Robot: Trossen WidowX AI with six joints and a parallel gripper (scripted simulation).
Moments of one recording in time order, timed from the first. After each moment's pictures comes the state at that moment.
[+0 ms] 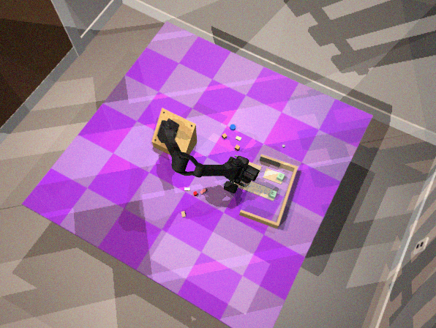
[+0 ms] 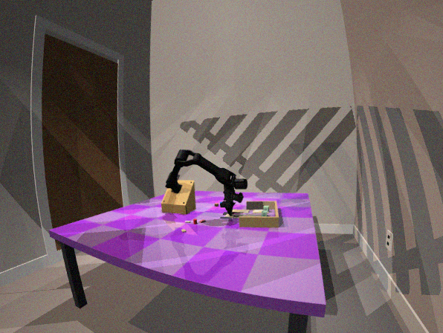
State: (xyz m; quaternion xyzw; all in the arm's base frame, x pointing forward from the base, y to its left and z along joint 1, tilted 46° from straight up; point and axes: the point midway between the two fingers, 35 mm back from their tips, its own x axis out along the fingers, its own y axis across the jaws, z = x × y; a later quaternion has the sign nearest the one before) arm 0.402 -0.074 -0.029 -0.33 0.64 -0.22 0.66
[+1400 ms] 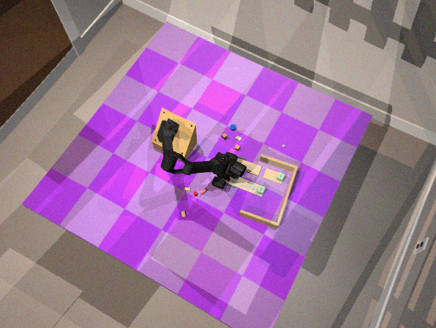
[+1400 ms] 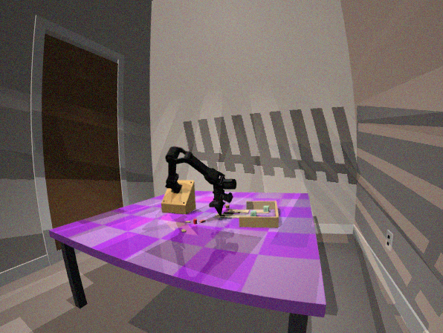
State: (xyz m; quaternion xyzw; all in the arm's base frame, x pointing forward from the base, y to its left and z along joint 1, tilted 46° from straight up) arm 0.342 -0.085 -0.026 -0.34 0.63 -0.22 0.66
